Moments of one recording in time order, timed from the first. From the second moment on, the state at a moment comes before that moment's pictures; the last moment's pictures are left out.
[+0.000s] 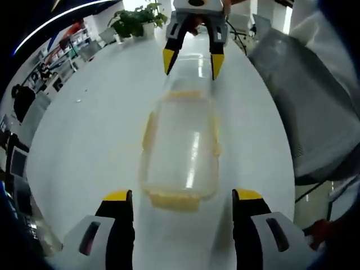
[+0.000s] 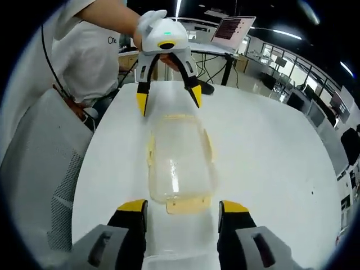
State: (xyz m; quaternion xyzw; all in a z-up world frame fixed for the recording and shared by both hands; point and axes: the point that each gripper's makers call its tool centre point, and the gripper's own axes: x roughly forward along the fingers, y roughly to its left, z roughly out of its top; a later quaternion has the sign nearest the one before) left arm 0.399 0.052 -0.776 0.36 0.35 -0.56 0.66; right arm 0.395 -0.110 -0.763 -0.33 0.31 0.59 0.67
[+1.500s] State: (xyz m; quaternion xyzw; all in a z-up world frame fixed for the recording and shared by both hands) left arm 0.401 0.057 -0.801 0.37 0.36 -0.58 0.63; right arm 0.403 -0.104 -0.805 -0.38 0.36 0.61 0.60
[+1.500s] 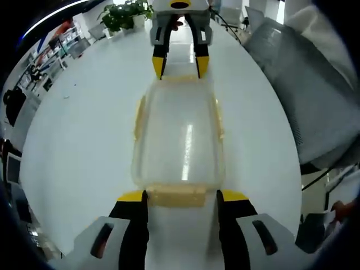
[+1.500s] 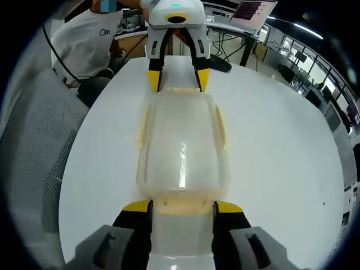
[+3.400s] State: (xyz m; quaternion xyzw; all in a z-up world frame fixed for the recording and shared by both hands) left arm 0.381 0.045 -0.738 0.38 0.36 -0.57 0.63; right arm 0.379 -0.115 -0.745 -0.38 0.33 0.61 0.61
